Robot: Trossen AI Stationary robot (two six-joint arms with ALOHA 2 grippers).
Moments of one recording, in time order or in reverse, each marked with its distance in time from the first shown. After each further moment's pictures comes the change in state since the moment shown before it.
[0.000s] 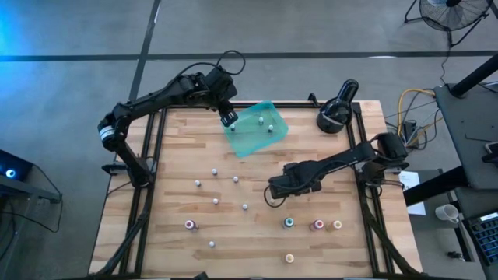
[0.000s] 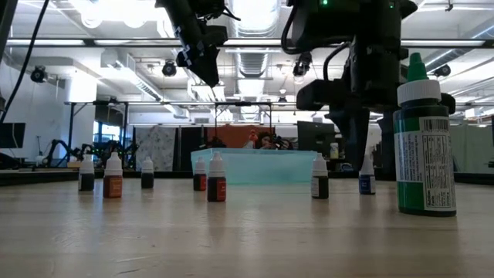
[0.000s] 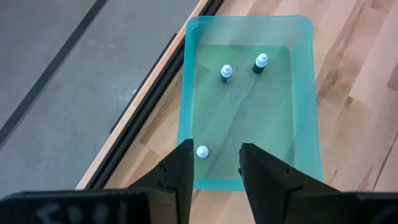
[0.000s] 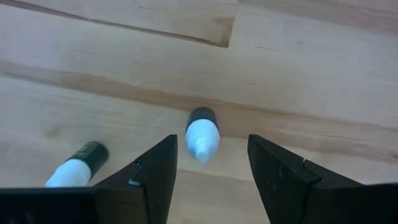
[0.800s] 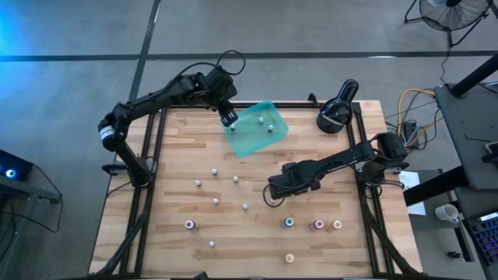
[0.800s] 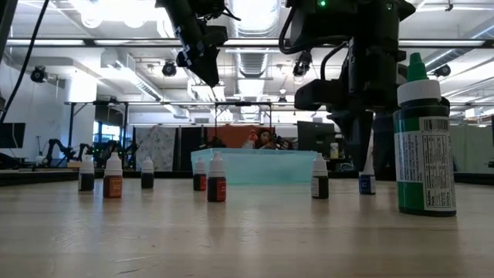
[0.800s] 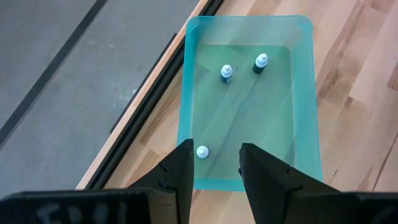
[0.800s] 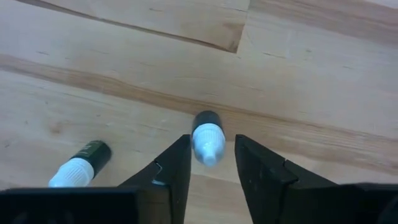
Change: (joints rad) left arm 0.000 0.000 0.000 0.000 0.000 0.000; right arm -0.006 0.002 -0.001 0.014 0.000 -0.049
